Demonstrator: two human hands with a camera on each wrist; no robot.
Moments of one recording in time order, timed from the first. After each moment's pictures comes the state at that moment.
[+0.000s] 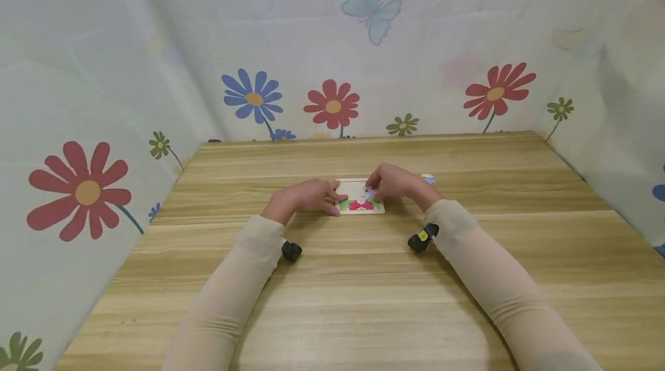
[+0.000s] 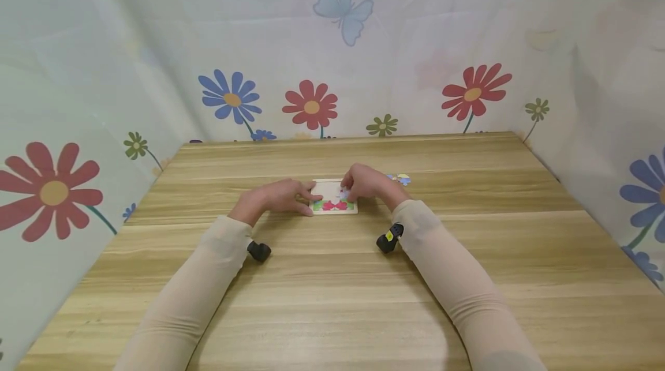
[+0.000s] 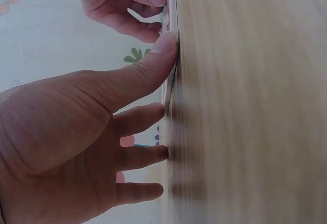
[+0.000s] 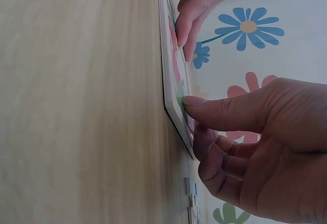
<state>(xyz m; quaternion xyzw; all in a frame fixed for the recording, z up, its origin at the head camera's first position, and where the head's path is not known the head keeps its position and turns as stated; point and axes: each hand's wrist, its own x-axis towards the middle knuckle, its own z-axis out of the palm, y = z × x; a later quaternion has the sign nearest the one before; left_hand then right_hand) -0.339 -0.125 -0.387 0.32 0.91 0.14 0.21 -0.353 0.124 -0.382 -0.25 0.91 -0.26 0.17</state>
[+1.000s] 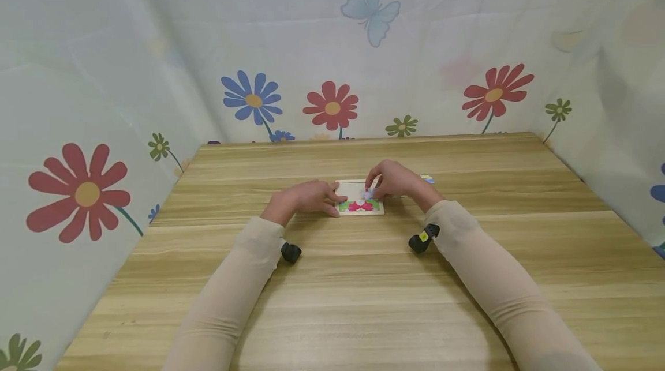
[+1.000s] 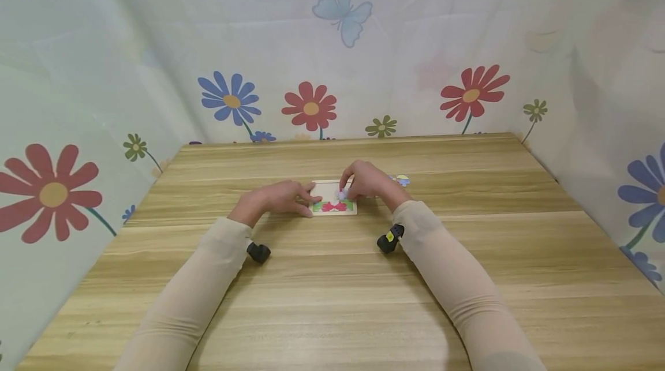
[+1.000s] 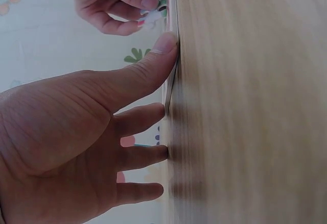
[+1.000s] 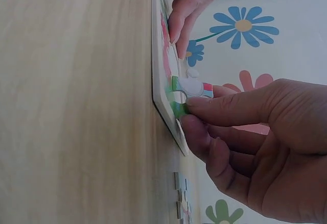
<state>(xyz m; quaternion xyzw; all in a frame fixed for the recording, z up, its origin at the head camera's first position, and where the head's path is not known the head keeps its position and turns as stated) -0.339 -0.124 -0.386 0.32 0.91 0.13 0.21 -0.354 0.128 -0.382 -0.22 0.90 -0.33 0.16</state>
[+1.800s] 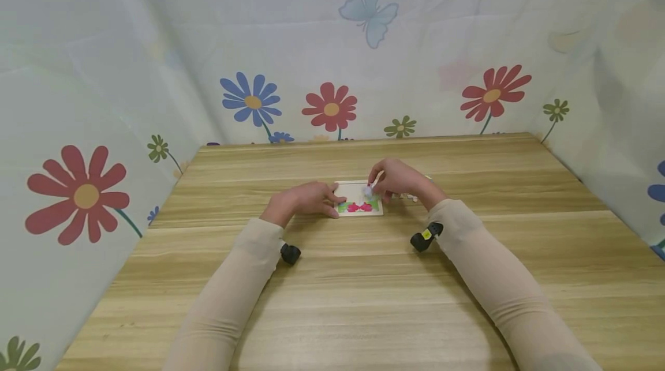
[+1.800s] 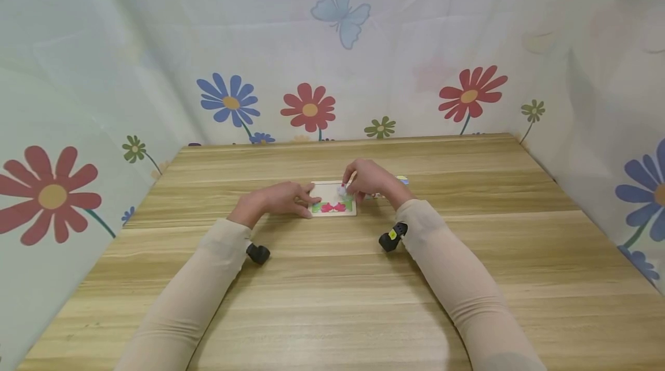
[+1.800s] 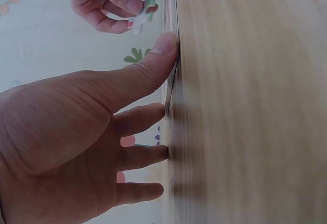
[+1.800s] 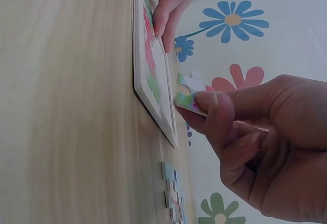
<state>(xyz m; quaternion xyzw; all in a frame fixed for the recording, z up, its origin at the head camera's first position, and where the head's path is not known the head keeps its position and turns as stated) -0.337 -0.124 -0.387 0.31 0.92 0.15 0.21 -0.353 0.136 -0.375 -0.20 0.90 -0.35 0.18</state>
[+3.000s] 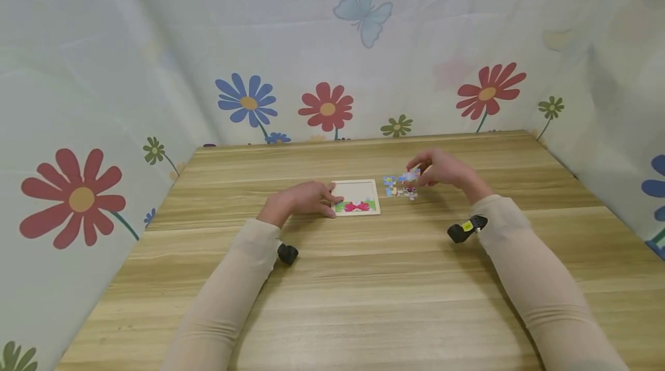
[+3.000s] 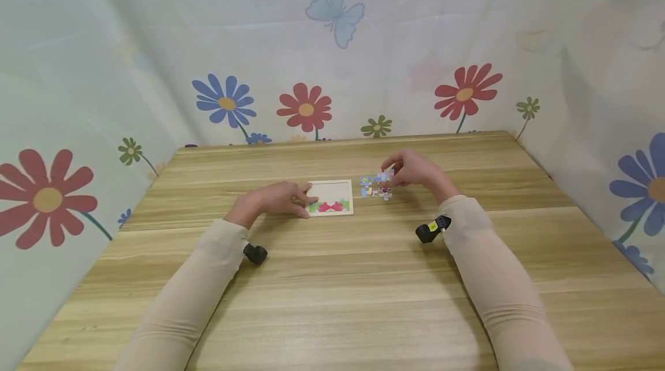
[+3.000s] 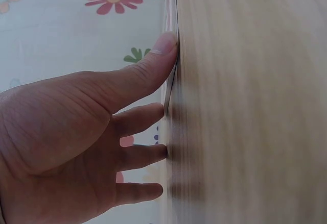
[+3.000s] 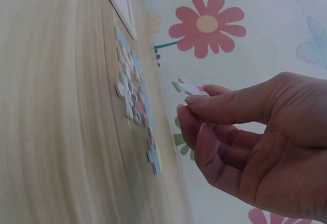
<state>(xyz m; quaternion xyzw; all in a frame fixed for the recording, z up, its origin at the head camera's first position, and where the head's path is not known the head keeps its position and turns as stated) -0.339 -0.126 -0.389 0.31 0.92 0.15 0.20 -0.351 0.231 -0.370 -0.17 0.90 -0.39 0.12</state>
